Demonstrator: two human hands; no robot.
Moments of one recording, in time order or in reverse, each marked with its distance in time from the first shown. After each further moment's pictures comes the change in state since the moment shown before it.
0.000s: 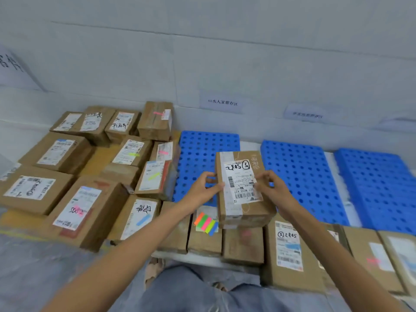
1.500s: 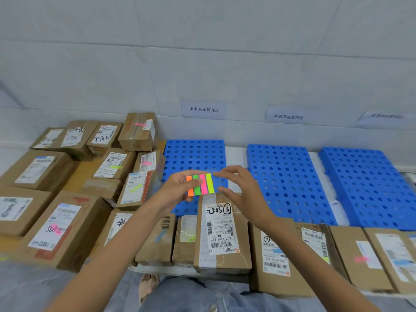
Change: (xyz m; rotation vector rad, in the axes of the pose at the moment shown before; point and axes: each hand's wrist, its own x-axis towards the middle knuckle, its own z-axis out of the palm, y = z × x) left_hand -0.023 0.054 -0.010 -0.276 -0.109 0.061; right_hand -0.021 -0.023 0.008 -0.369 -0.003 -0.692
